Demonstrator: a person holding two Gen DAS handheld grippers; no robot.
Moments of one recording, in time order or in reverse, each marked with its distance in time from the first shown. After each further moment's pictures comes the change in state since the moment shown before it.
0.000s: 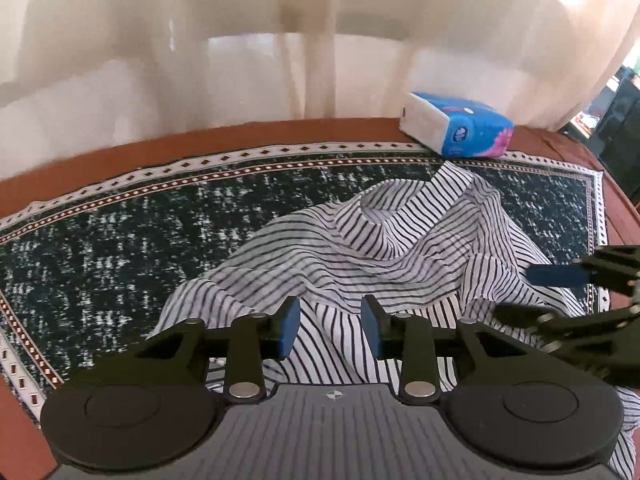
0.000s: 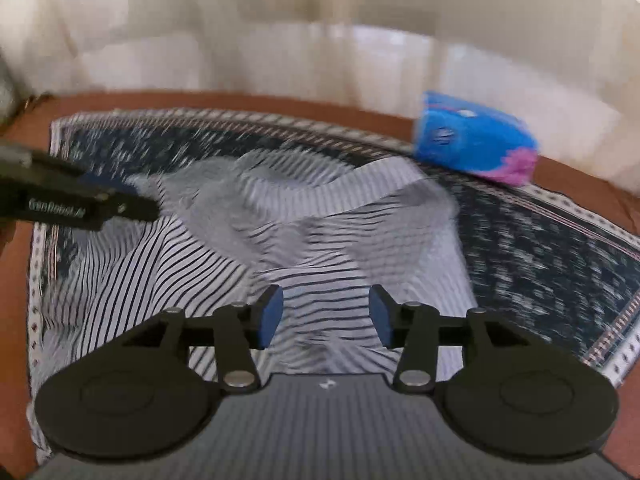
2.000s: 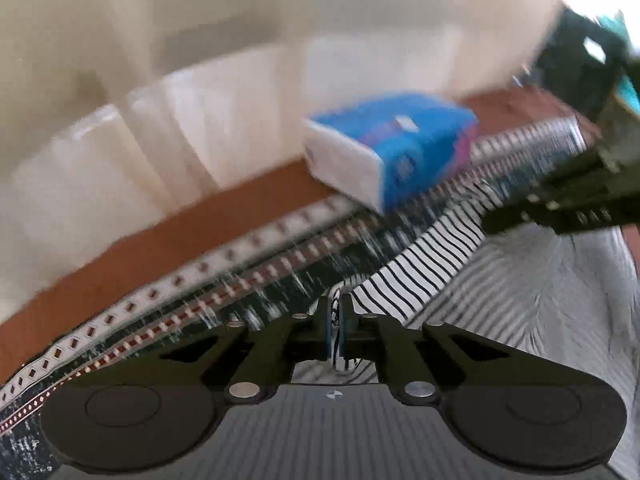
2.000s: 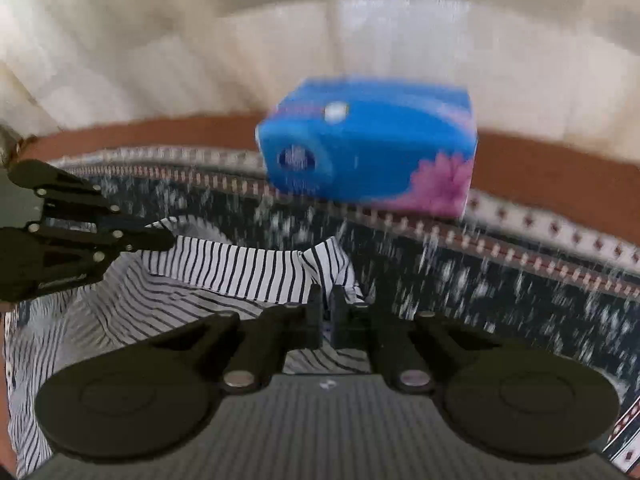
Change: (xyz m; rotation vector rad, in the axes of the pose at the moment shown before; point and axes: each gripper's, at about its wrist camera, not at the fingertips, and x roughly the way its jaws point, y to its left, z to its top) left arm 0.116 -0.062 0.113 0.296 -0.013 -0.097; right arm 0.088 -0.189 0.049 0.142 0.052 0.156
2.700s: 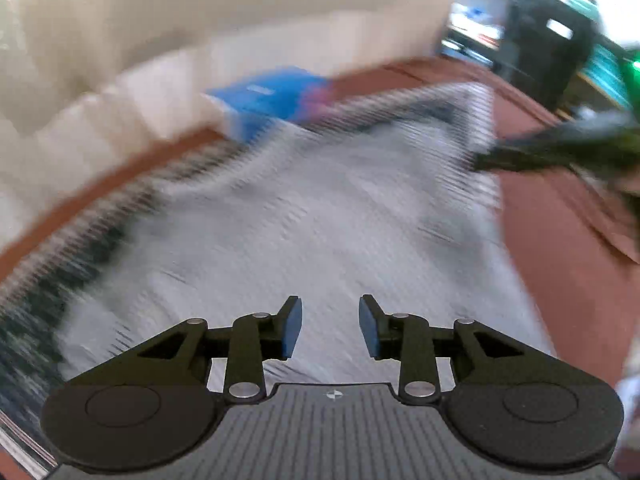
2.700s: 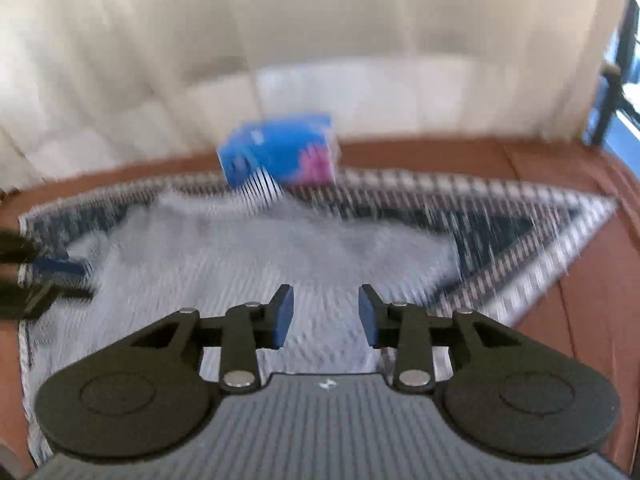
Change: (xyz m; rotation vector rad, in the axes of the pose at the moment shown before) left arm -0.130 -0.163 -0.082 0.033 0.103 -0.072; right arm -0.127 -0.013 -0.101 0.147 -0.121 -0.142
